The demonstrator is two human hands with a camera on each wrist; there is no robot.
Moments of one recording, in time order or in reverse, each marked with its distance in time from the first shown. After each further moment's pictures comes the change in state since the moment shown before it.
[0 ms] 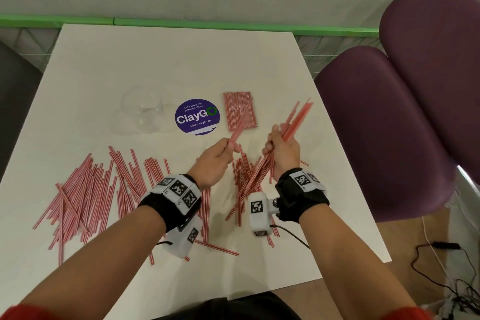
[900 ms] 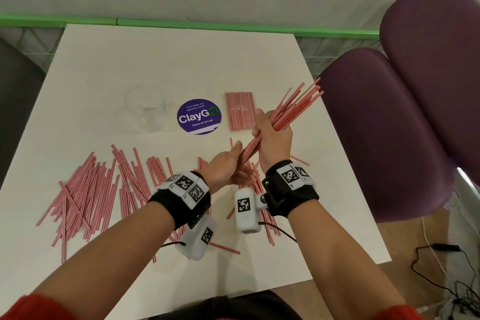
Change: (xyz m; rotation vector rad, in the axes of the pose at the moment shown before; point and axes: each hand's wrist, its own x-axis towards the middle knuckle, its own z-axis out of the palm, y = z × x) left_hand -0.001 0.020 0.018 -0.385 -0.077 -0.440; right_hand -0.027 -0.017 0.036 -0.067 -0.087 -0.221
